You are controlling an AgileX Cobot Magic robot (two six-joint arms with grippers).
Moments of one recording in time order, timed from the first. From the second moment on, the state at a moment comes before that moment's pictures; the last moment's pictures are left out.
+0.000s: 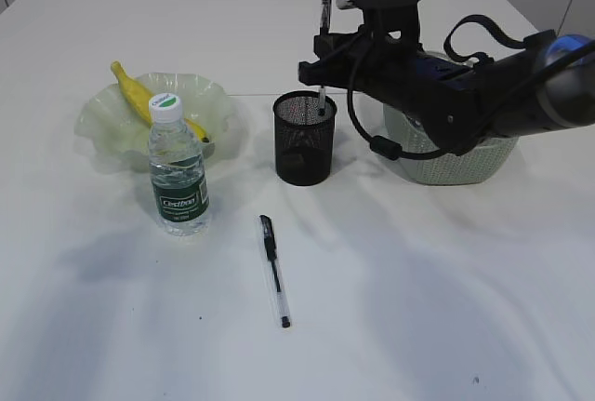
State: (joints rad) left arm 0.00 1.25 -0.95 -0.18 0.94 -0.03; right arm 0.36 2.04 -1.26 -0.05 -0.54 0.07
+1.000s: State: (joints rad) left arm 0.00 1.25 -0.95 -0.18 0.94 -0.03; right arm 0.34 2.11 -1.33 -0.17 -0.46 0.11
